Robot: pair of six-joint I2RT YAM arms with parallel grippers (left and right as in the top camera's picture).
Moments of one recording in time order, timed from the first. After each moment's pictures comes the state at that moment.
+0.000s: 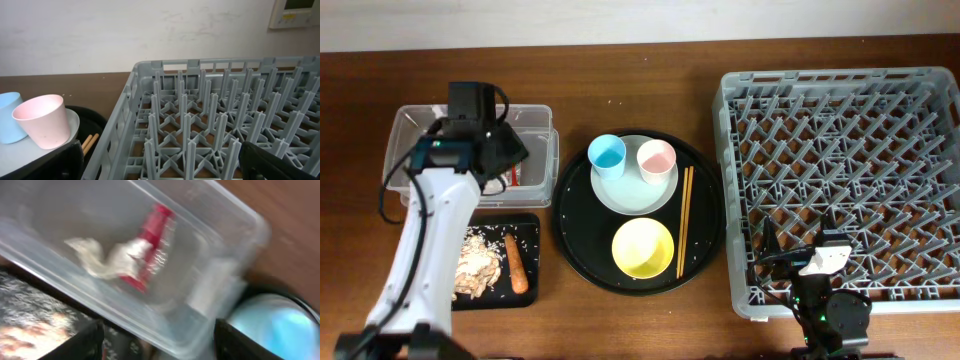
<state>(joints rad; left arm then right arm) -0.02 1.54 1.36 -0.90 -0.12 -0.57 0.05 0.01 0.01 -0.07 0.00 0.06</state>
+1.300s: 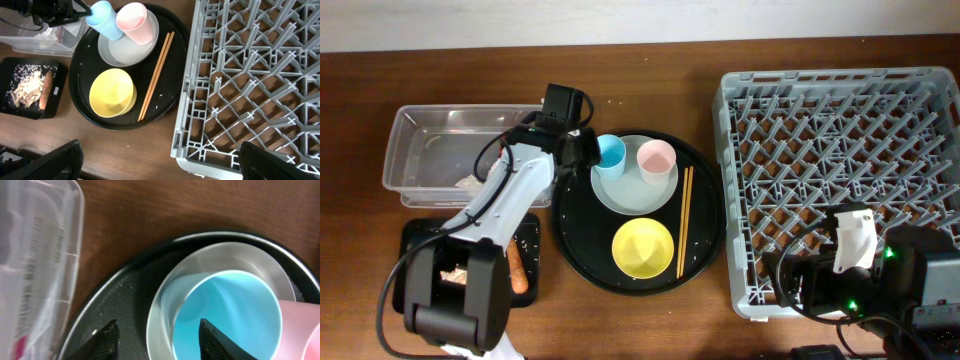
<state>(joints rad) -0.27 1.84 1.36 -0.62 0.03 -0.47 0.05 0.72 1.18 -1.32 -0.32 0.09</state>
